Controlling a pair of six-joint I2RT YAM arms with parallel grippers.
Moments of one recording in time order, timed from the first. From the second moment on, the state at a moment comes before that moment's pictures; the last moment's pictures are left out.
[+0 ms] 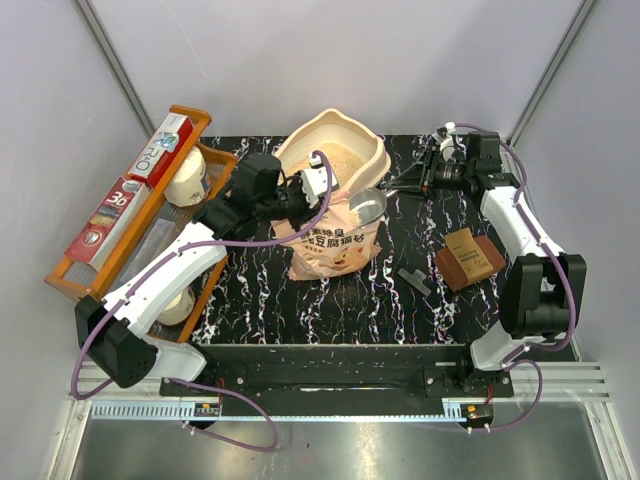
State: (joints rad) left arm -0.63 1.35 1.32 -0.42 0.42 0.42; right arm 0.02 1.61 1.31 -0.29 -1.07 0.73
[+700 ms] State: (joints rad) left arm -0.63 1.34 1.32 -0.43 0.41 0.42; right arm 0.00 1.59 1.38 -0.39 -1.03 0.67
